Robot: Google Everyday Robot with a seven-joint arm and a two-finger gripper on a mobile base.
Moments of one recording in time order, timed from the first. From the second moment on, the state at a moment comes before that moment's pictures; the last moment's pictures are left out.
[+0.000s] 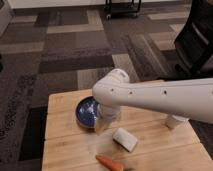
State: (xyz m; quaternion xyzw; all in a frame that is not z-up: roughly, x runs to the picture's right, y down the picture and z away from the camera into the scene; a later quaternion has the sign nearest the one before) arm 0.015 0.159 0.645 -0.31 0.14 0.44 0.83
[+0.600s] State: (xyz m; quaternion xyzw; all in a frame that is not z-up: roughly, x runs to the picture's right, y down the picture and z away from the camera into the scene) arm 0.033 0.160 0.653 -0.30 0.14 0.43 0.84
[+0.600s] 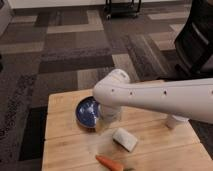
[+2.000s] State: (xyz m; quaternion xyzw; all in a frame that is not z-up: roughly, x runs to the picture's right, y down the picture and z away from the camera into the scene) arm 0.061 0.176 0.658 -0.31 0.14 0.40 0.85
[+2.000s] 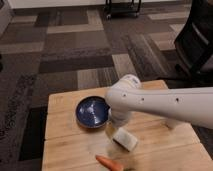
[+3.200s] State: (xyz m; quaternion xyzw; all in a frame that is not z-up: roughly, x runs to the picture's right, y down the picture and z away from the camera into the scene) arm 0.096 0.197 0.678 -0.31 0.14 0.35 0.88
